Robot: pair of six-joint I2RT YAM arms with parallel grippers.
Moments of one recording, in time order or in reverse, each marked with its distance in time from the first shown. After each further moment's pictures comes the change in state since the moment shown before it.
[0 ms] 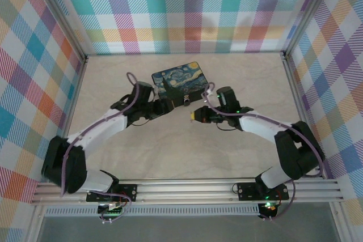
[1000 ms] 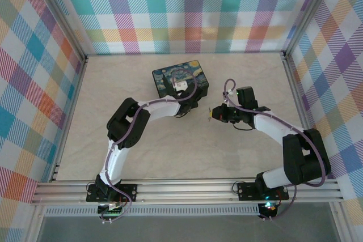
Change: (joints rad) left arm -0.246 0.714 0.528 0.061 -0.663 -0.126; right arm -0.204 -0.050 -0.042 -0.133 -0.055 -0.033
